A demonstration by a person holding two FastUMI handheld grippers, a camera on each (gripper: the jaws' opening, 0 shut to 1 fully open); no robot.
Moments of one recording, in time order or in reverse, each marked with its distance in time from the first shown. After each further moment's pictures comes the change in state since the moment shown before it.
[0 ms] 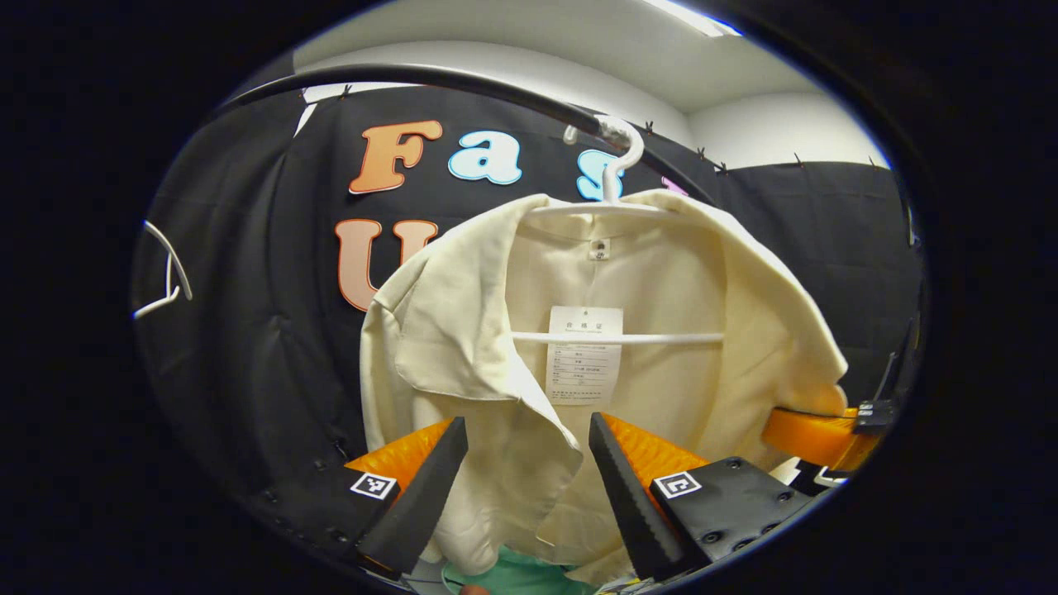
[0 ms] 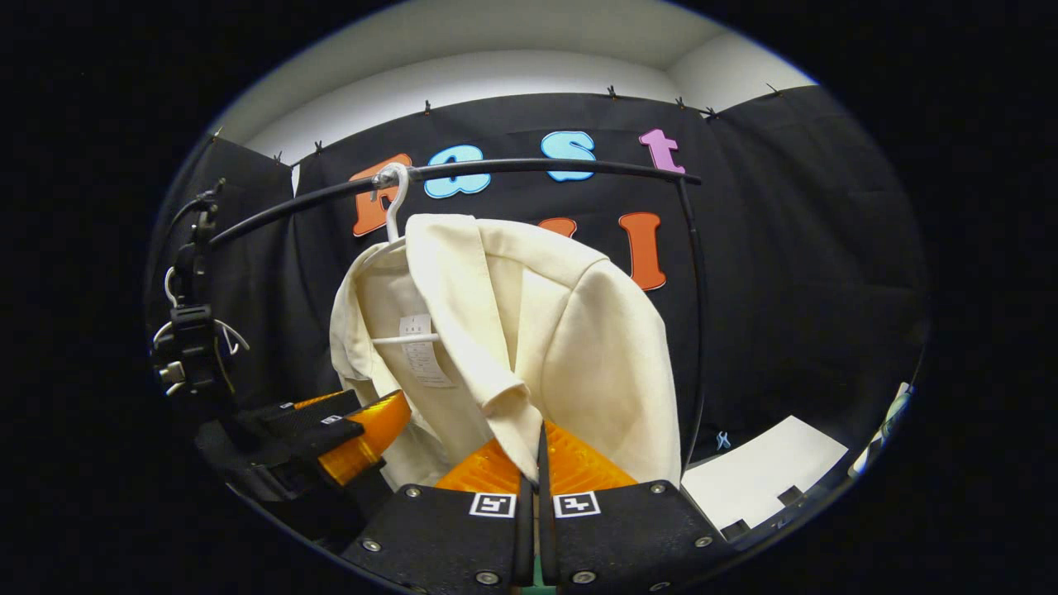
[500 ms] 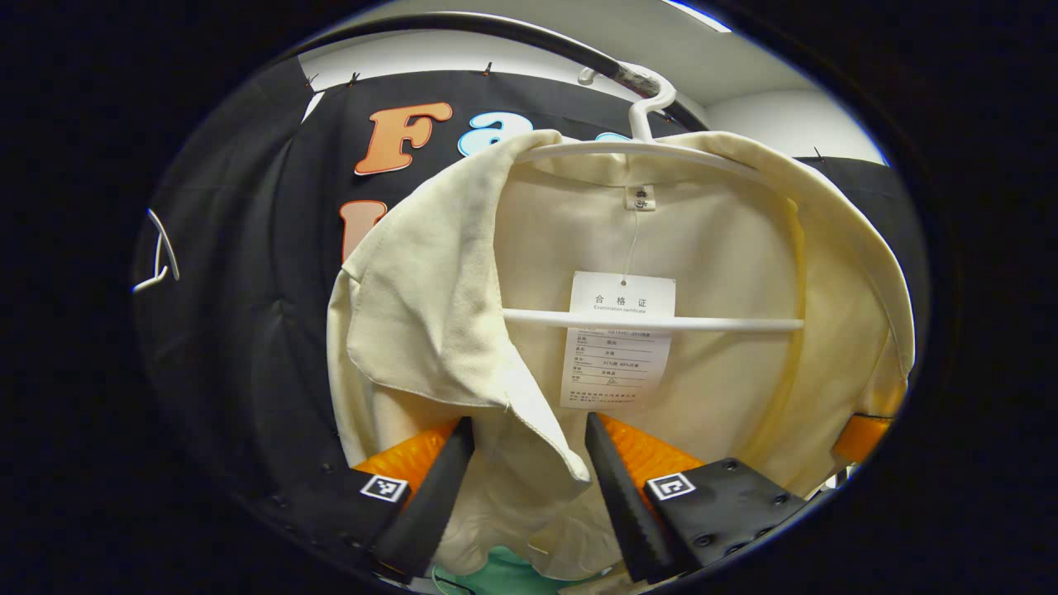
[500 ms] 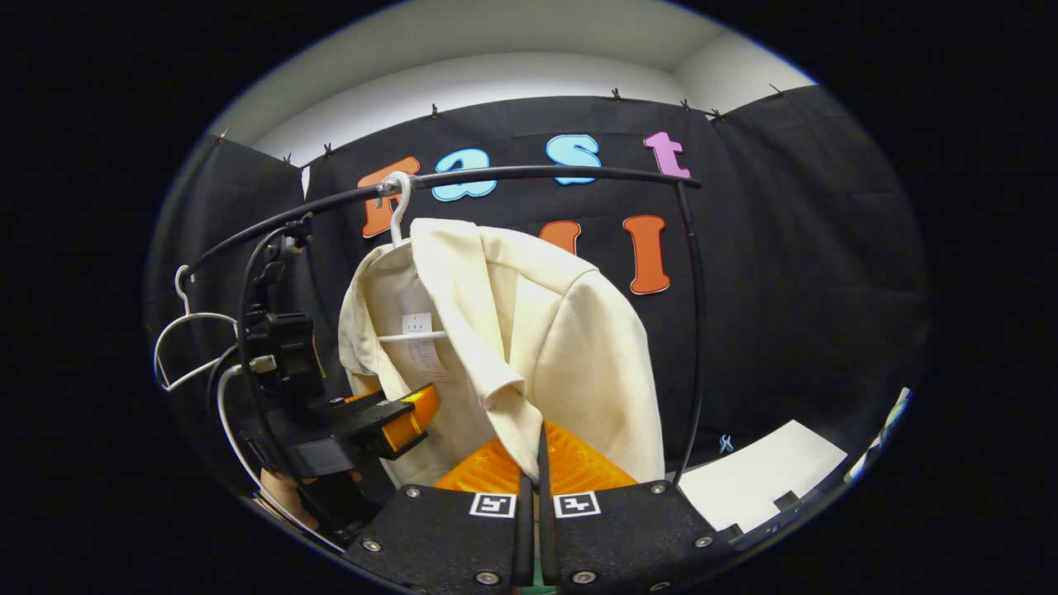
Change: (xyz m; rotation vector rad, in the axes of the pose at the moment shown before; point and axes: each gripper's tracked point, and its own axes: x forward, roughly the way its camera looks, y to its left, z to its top) left arm 0.039 -0.006 -0.018 -0.073 0.036 0.028; right arm -0.014 -0.012 0.001 -0.008 -0.005 0.032
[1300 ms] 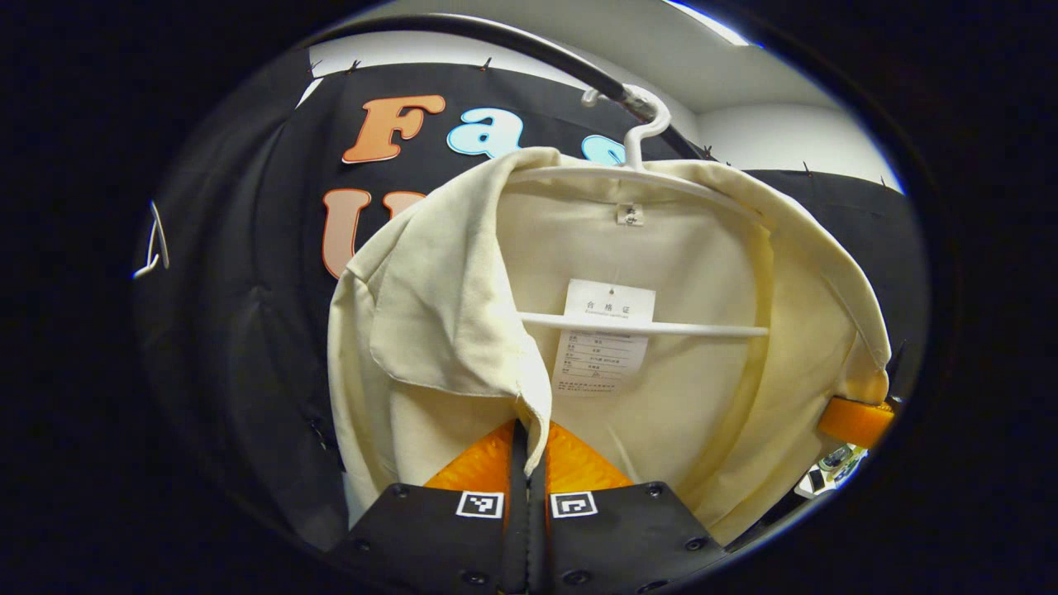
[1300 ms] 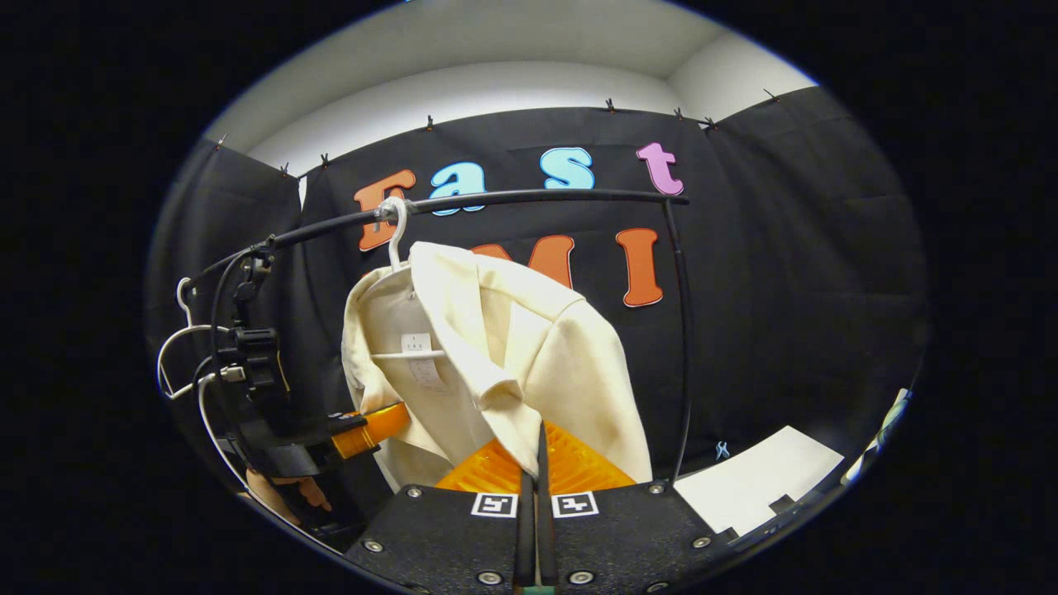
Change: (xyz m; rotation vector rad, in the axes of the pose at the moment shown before) left arm -0.033 -0.005 0.019 0.000 0.006 -0.111; right arm -0.019 -0.012 0.025 -0.004 -0.058 -0.026
